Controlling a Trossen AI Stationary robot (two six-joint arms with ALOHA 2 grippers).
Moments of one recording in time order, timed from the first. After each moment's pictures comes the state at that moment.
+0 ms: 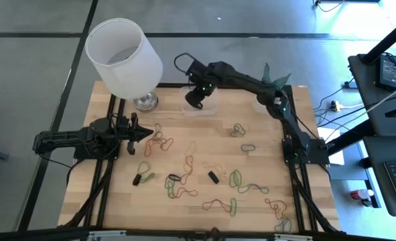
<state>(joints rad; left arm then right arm) 0.11 0.01 0.01 0.02 -0.01 -0.22 -0.38 2.27 2.34 -1.26 0.09 0.38</state>
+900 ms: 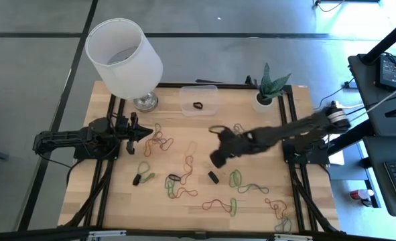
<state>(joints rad) 0.11 0.01 0.01 0.05 -0.01 -0.22 0.25 1.54 1.14 -0.59 0.24 1.08</state>
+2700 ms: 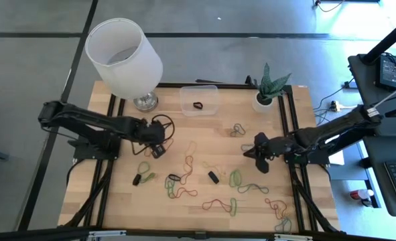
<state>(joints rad) -0.08 1.25 0.82 -0.83 -0.24 -0.72 0.32 0.77 0.33 -0.18 0.21 0.65</state>
